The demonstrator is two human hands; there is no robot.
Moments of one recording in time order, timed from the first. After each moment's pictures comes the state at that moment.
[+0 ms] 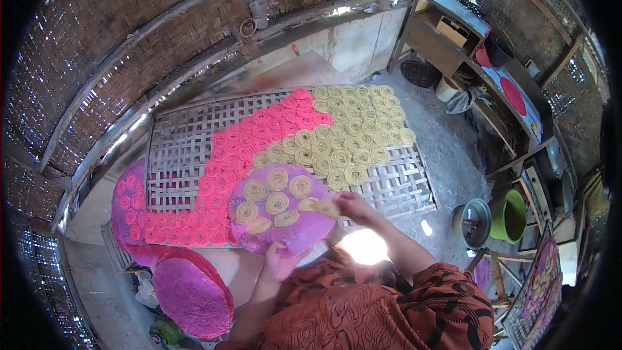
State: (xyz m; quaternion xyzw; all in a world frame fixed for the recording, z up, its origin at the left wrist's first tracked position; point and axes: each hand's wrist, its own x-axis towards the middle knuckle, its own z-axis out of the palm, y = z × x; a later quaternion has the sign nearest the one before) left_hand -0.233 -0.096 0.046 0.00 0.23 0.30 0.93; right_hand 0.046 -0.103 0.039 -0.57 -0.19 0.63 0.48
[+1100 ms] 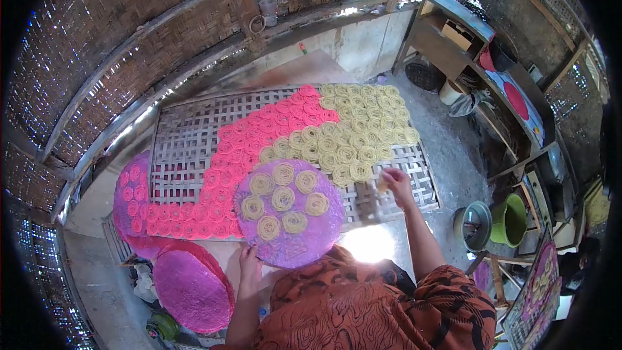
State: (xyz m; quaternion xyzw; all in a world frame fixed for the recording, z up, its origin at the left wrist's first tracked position) left_hand -0.345 -0.098 -0.031 0.19 0.54 0.39 0.72; right_hand 0.150 -0.137 0.024 -0.65 -0.21 0.39 0.62
